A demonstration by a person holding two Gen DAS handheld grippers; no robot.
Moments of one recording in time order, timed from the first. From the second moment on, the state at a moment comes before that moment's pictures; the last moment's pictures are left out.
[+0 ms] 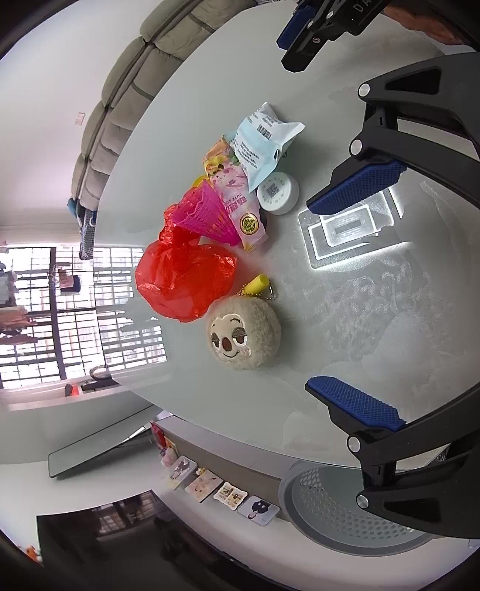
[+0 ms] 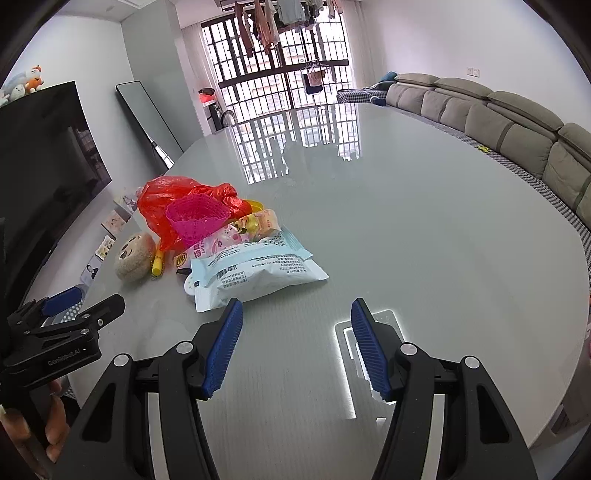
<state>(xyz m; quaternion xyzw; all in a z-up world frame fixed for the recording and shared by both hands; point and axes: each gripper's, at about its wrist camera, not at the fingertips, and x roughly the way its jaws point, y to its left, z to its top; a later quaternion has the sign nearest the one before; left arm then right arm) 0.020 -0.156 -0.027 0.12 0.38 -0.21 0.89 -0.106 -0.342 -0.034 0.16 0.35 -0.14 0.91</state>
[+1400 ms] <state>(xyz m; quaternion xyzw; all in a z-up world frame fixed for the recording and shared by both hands) 0.038 -0.144 -0.040 0.12 0.40 -0.19 0.89 -0.075 -0.371 -0.063 0.18 0.39 -0.19 0.88</state>
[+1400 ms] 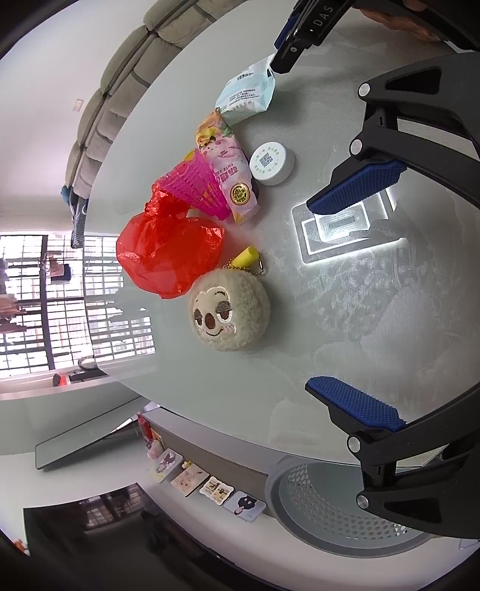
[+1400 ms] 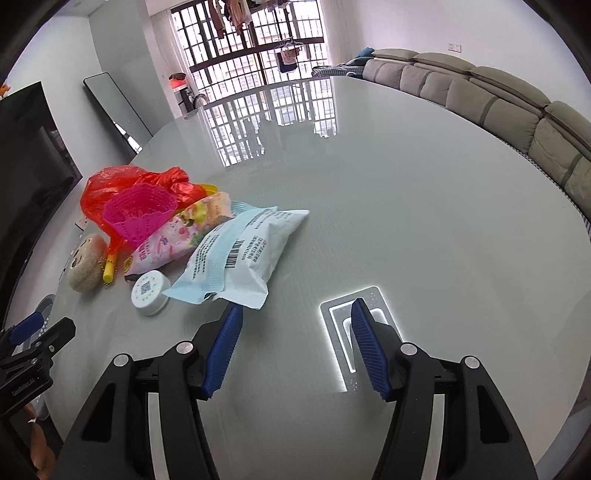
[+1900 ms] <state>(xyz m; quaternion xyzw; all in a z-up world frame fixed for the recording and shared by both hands) 0.044 -0.157 -0.042 0.12 0.40 -0.21 0.88 -0.096 -0.386 -0.052 0.18 0.38 -0.23 0.88</state>
